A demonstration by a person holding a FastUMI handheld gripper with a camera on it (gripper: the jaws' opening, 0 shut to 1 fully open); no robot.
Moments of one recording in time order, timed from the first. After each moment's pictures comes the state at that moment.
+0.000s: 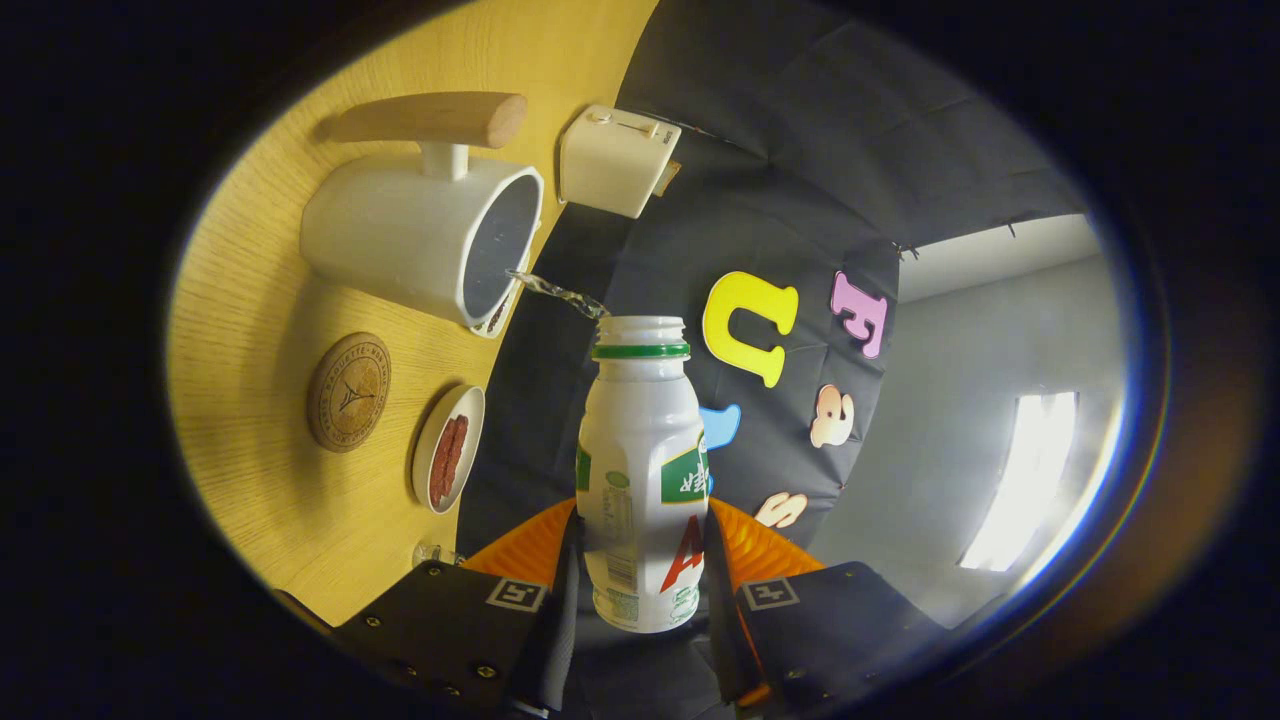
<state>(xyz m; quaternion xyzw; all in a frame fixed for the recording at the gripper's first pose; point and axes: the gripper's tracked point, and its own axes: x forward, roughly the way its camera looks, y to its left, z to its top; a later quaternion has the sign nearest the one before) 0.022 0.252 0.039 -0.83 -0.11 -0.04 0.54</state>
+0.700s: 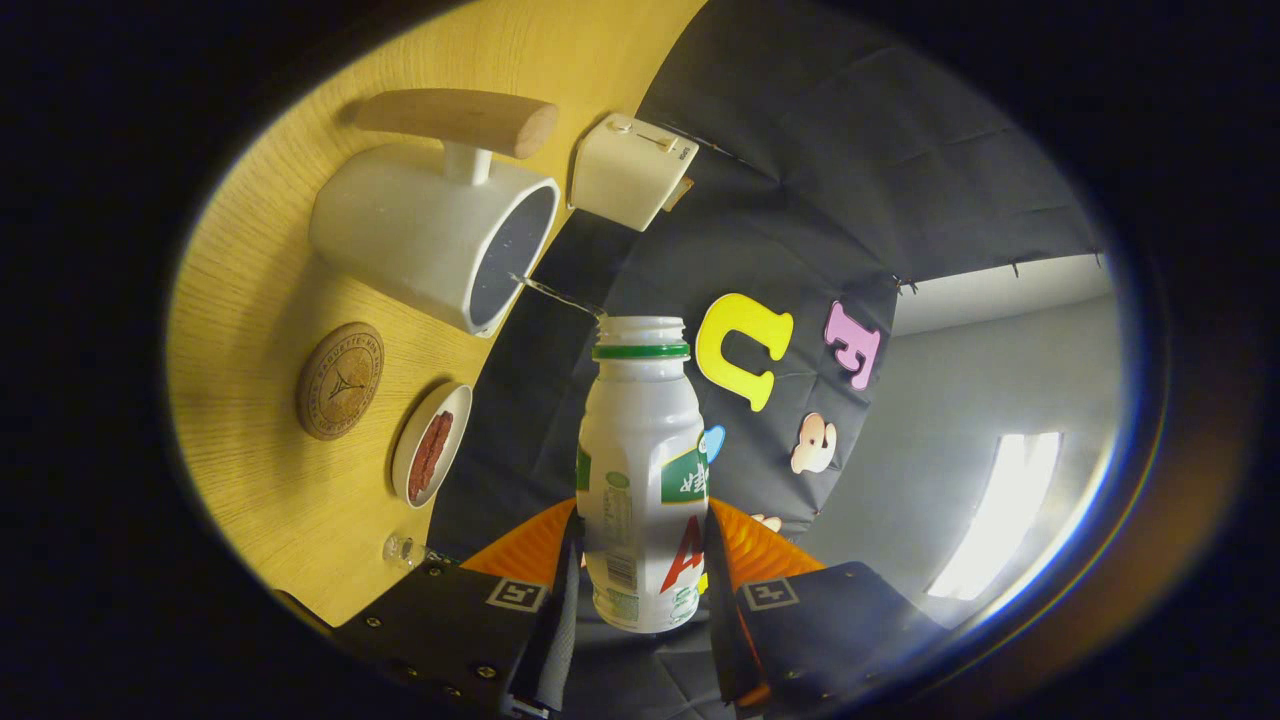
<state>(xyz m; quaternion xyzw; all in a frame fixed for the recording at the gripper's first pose) 0.019 0.265 0.043 -0.85 -0.14 -0.04 0.50</state>
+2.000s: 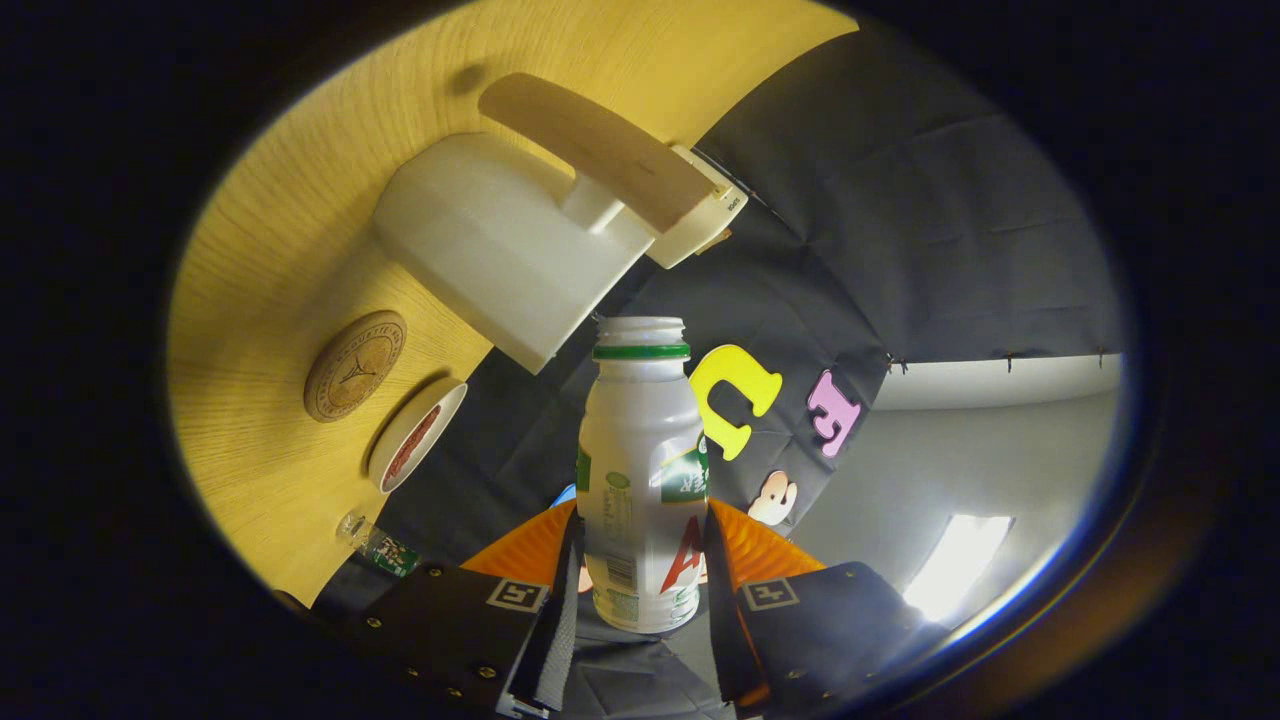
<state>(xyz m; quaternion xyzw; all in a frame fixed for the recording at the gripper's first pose) 0.007 0.277 0.023 -0.90 -0.18 -0.03 0.40</state>
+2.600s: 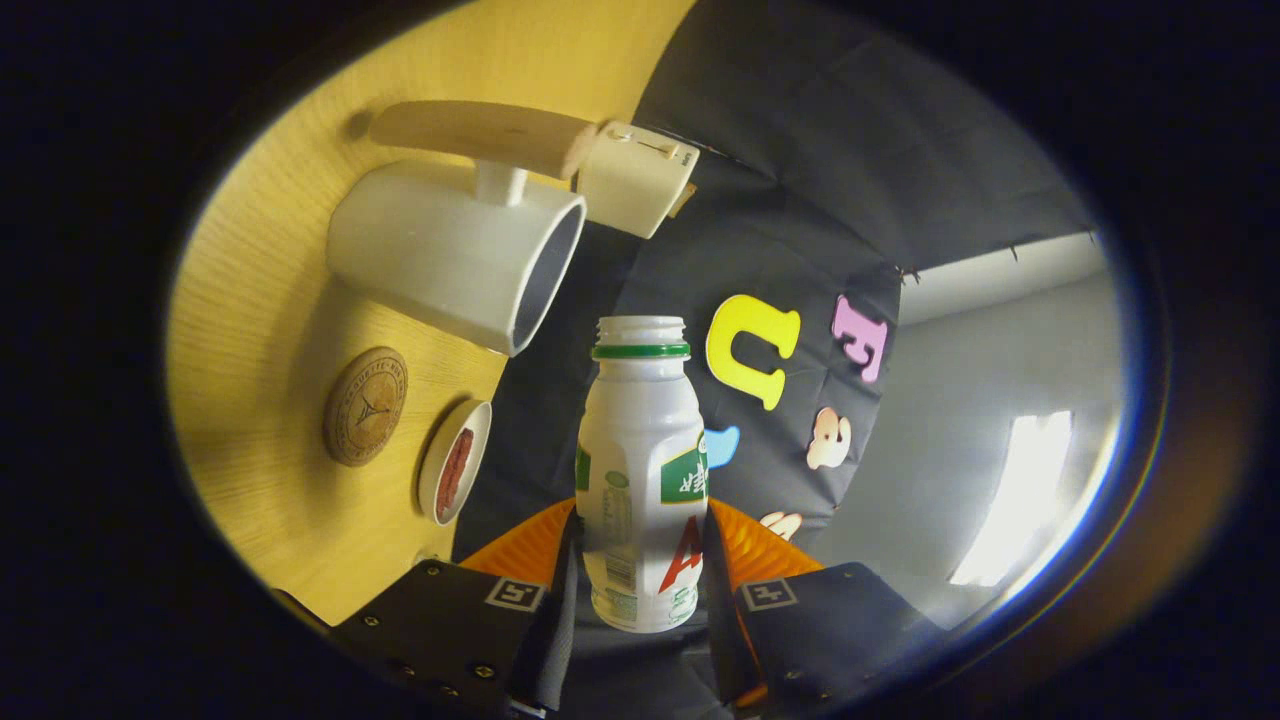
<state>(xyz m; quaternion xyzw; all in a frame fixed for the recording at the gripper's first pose) 0.025 0.257 0.026 -0.82 -0.12 -0.01 0.56</state>
